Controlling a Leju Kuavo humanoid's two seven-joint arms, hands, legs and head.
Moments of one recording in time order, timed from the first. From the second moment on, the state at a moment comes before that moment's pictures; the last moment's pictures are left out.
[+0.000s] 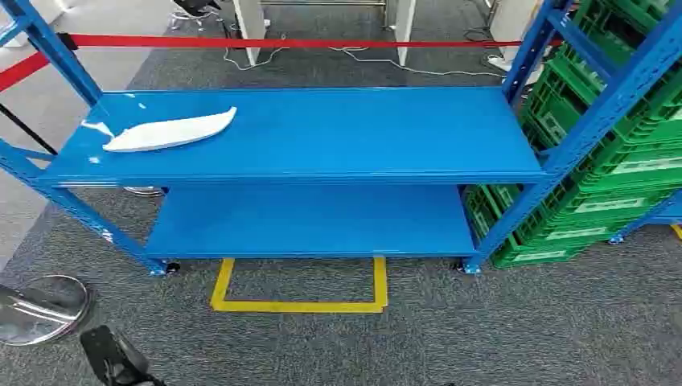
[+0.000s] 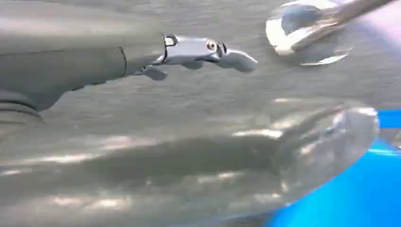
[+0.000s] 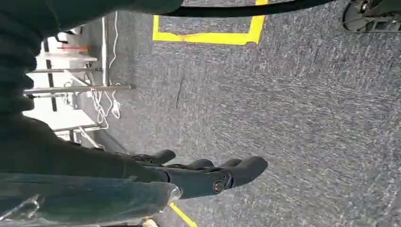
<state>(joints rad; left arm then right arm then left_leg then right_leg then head) -0.20 -0.25 0.83 -0.51 -0.30 0.31 -0.70 -0.06 0.17 -0.70 -0.21 1.14 -0.31 0.25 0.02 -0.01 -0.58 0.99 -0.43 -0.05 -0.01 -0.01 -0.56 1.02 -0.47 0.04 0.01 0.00</state>
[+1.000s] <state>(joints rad) 0.10 -0.18 -0.33 -1.71 -0.16 0.47 -0.70 -0.07 0.17 -0.72 -0.21 1.17 -0.24 -0.10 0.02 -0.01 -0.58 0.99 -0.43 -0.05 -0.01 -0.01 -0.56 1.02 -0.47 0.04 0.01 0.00</state>
